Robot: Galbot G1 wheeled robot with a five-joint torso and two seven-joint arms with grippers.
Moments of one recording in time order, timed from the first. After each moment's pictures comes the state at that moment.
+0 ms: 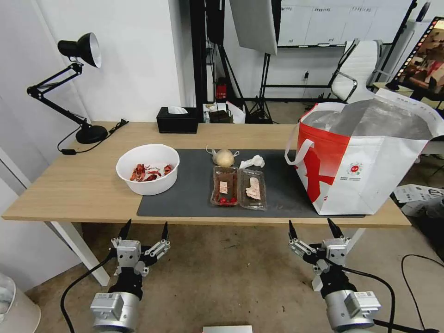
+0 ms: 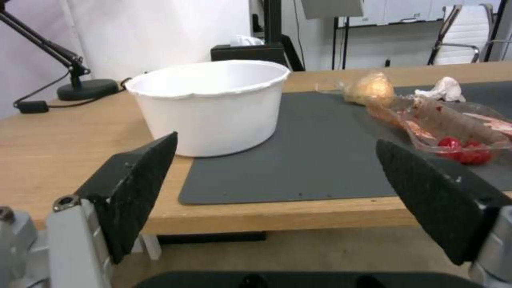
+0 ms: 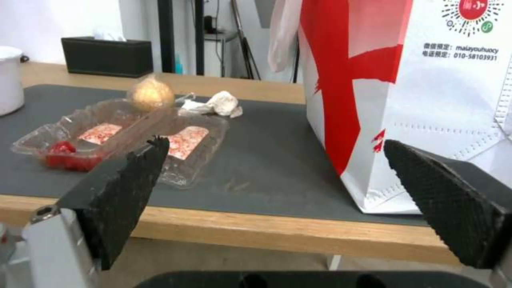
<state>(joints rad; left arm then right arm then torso) 1.80 -1.50 -0.55 -2.30 0.00 0.00 0.00 -1.80 1.50 0.55 2.30 0.00 0.00 0.00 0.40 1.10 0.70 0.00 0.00</state>
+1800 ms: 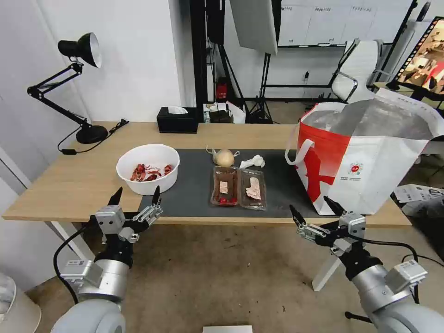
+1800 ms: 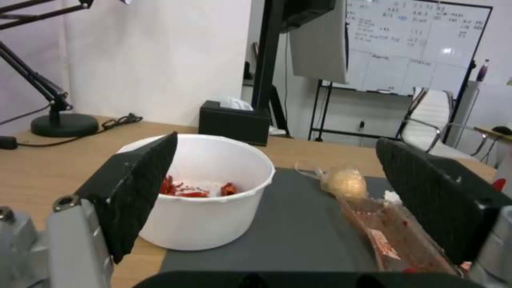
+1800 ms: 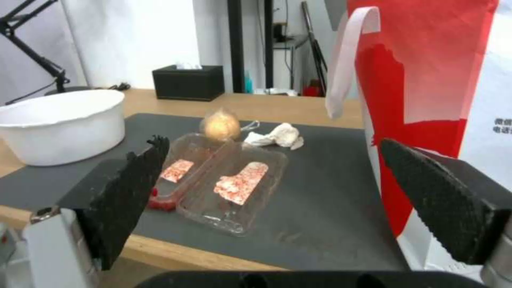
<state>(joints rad) 1.63 -1.46 -0.59 -2.42 -0.24 0.16 -0.02 -1.73 1.20 0.71 2.41 0.45 -0.19 -0.12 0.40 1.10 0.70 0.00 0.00</state>
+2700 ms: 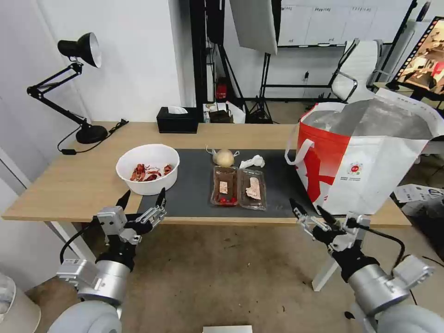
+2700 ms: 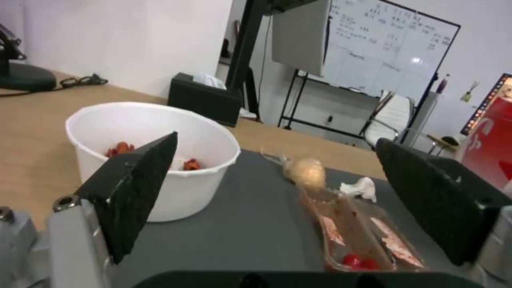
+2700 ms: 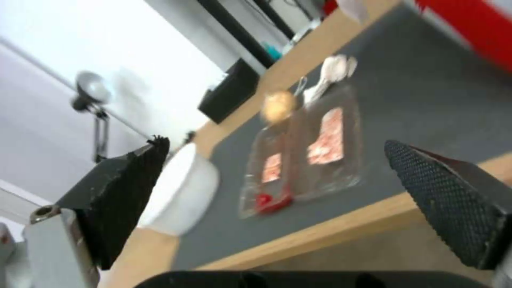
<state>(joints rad) 1.65 -1.43 -0.60 -2.45 -0.44 0.25 -0.02 -1.70 1.21 0.70 2.50 1.31 -0.37 0.25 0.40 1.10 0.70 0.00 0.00</state>
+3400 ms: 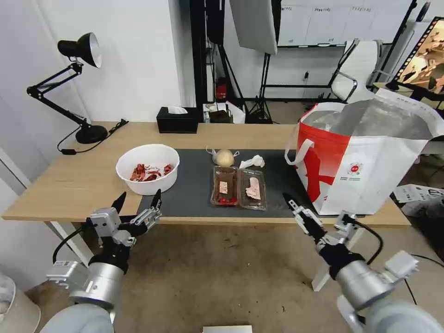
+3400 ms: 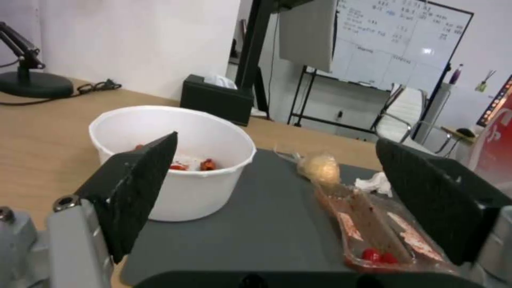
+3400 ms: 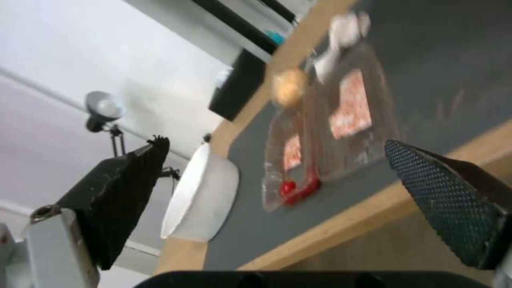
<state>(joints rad) 1.67 -1.41 -0.64 -2.46 -0.44 0.24 -0.02 -1.58 1.25 0.46 2.38 1.31 -0.24 0.32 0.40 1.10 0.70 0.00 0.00</state>
